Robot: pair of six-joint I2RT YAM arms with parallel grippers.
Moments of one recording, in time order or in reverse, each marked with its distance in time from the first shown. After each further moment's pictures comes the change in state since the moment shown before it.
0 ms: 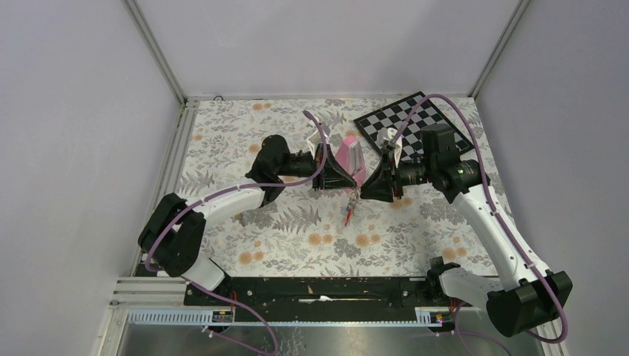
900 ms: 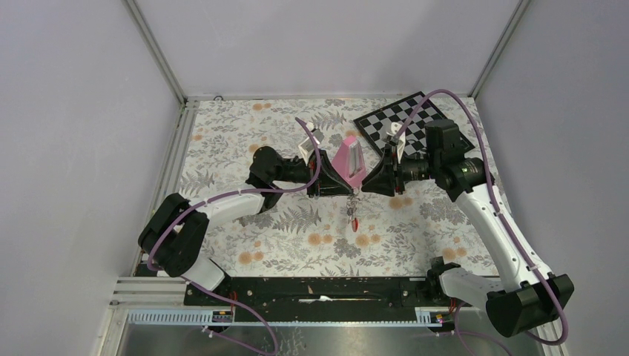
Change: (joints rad) left arm 0.000 0.000 -0.103 0.352 0.072 -0.187; right arm -0.014 -0.010 0.058 -0.006 0.047 -0.014
